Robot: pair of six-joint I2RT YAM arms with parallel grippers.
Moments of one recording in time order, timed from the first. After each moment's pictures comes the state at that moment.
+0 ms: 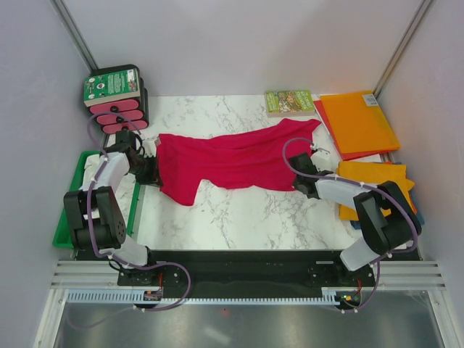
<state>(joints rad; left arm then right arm) 0.15 1.56 1.06 -0.76 0.37 0.19 0.42 1.58 0.75 -0.18 0.48 0.80</state>
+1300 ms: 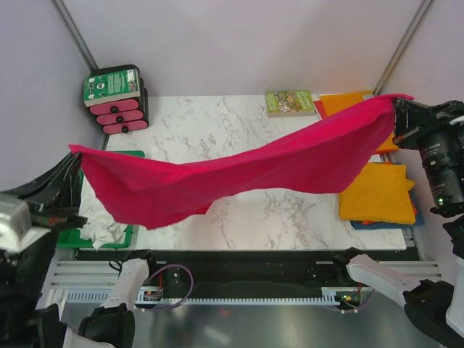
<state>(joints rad) 0.15 0.82 2.21 -0.99 0.39 0.08 0.49 0.97 1.98 -0.81 0.44 0.25</state>
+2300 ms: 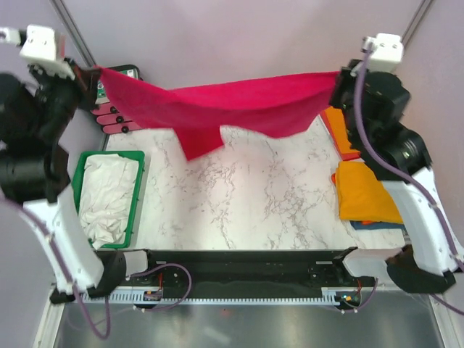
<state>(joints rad) 0.15 1.36 2.31 -0.91 0.33 0.07 0.55 1.33 1.94 -0.64 0.63 0.14</state>
